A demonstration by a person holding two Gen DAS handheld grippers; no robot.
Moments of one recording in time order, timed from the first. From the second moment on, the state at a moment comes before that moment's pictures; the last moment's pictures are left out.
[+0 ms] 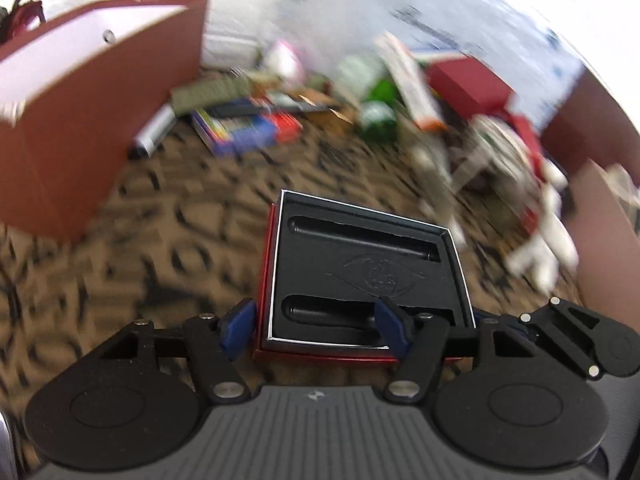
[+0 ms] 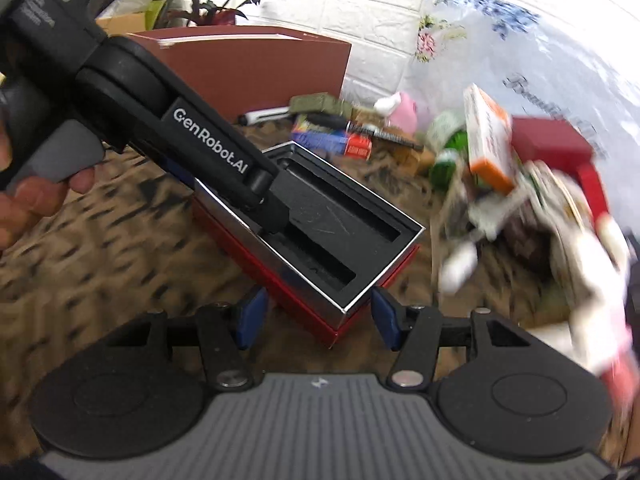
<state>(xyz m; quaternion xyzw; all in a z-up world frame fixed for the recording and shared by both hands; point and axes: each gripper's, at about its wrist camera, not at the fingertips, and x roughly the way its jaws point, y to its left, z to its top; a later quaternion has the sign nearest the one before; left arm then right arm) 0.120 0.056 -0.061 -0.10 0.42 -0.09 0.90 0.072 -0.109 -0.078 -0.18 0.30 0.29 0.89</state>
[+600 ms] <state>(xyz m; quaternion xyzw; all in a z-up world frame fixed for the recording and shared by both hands) 0.031 -0.044 -0.061 -0.04 0.45 -0.17 0.88 -0.045 -0.219 -0.074 -0.12 0.34 0.23 0.90</state>
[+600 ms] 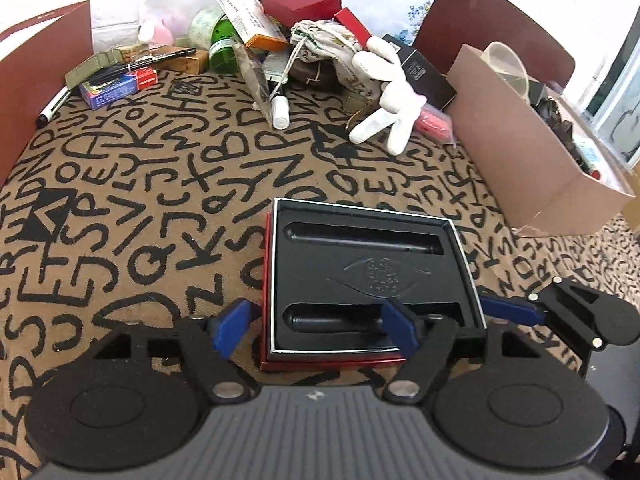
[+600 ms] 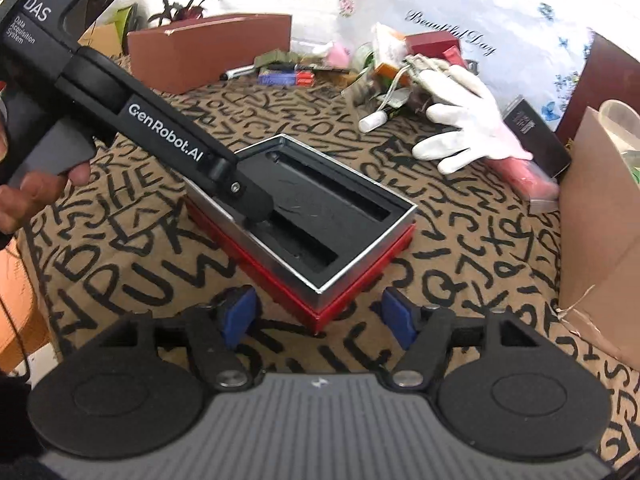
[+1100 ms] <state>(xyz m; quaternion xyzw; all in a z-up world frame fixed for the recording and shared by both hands) 0.029 -0.064 -0.054 -0.03 0.45 -0.17 0.88 -0.036 -0.226 -0.080 -0.07 0.33 0.23 0.91</state>
